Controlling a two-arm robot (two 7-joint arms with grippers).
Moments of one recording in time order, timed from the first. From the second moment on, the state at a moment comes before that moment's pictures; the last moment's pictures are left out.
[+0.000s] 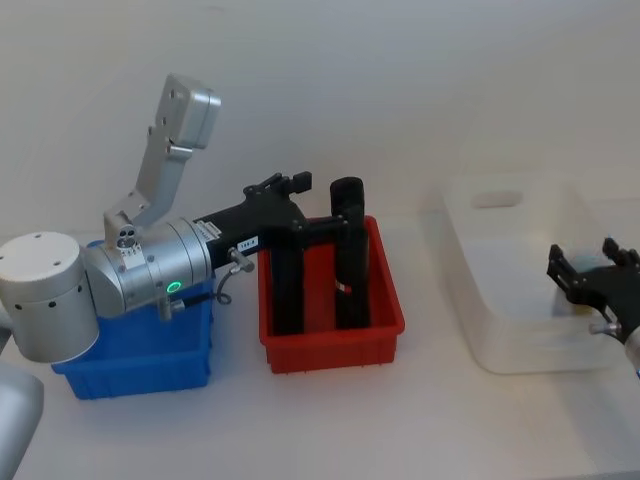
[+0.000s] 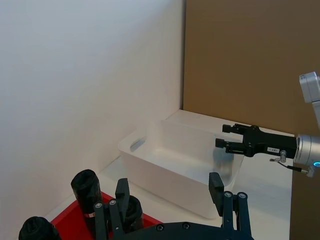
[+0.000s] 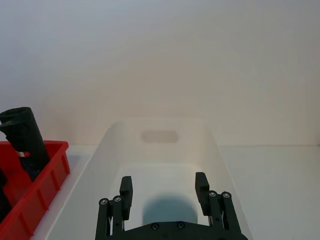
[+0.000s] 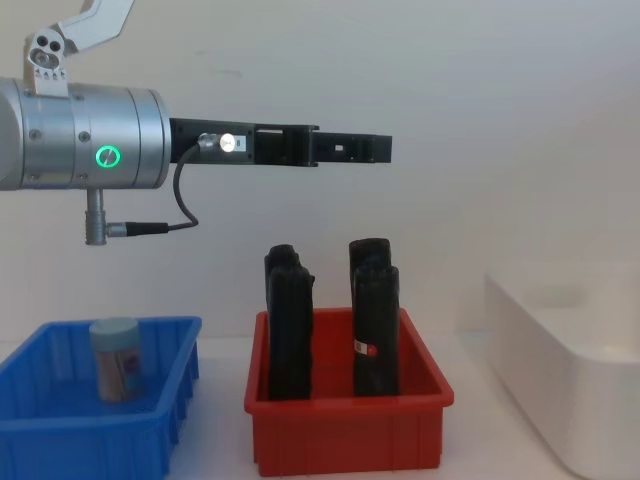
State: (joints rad) left arm -0.58 0.31 0.32 -1.40 -0.40 0.33 -0.69; right arm 0.22 0.32 -0.15 -1.42 0.31 0.04 -0.01
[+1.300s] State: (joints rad) left arm -0.58 0.31 0.32 -1.40 -0.40 0.33 -0.69; right arm 0.20 0.32 -0.13 -1.42 0.34 0.03 -0.01
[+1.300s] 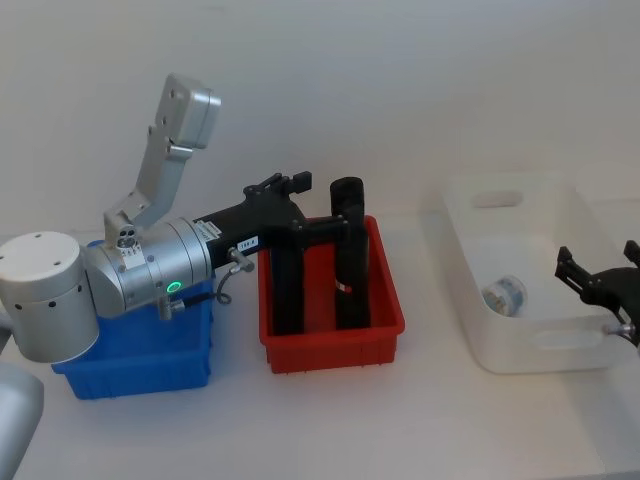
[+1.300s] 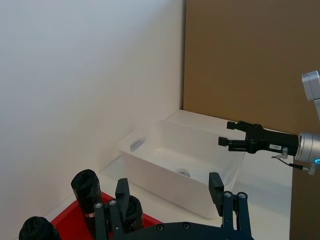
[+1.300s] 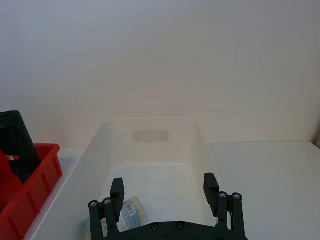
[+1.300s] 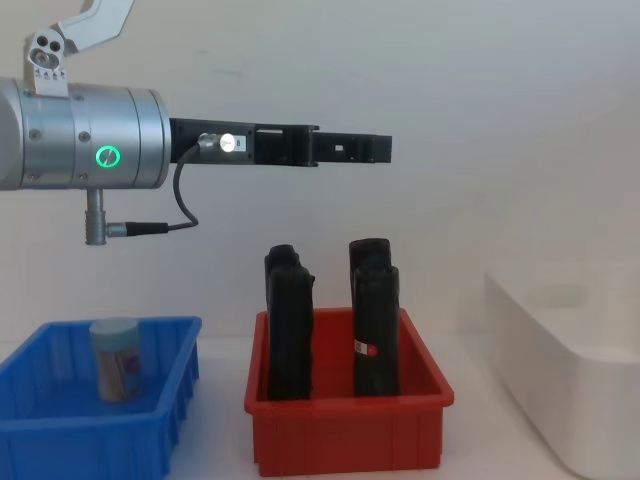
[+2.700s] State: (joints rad) left arm -0.36 0.36 0.41 -1.54 -0.28 0.13 -0.26; right arm -0.01 0.34 -0.23 -1.77 0.29 0.03 0.07
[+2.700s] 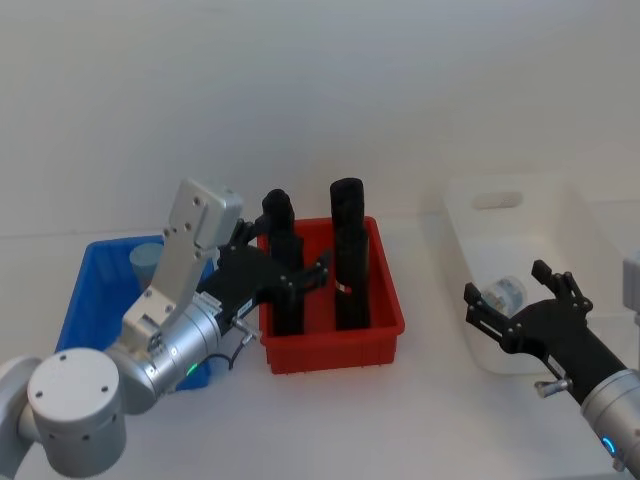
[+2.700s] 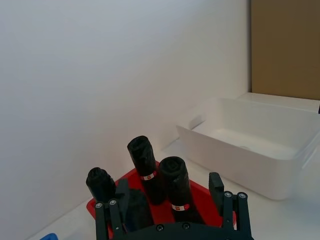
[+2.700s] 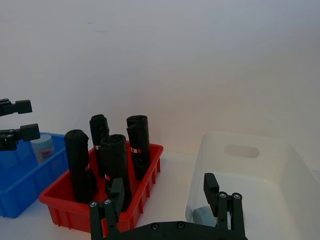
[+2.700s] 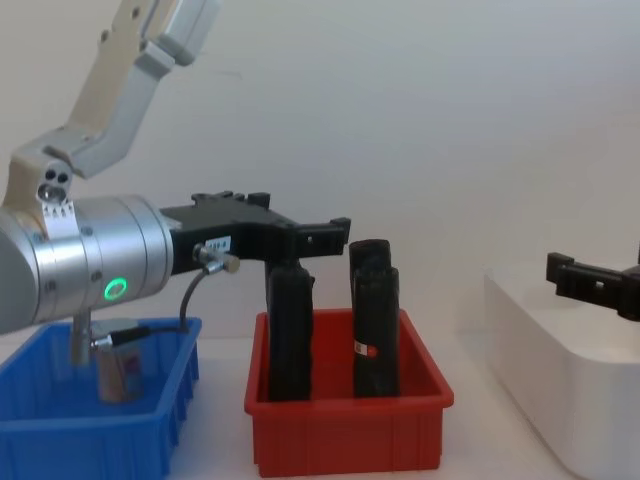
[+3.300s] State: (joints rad) left arm -0.25 0.38 0.45 -1.62 -0.21 0.03 -0.04; right arm -0.01 0.34 -0.23 -1.77 0.29 0.03 0.07
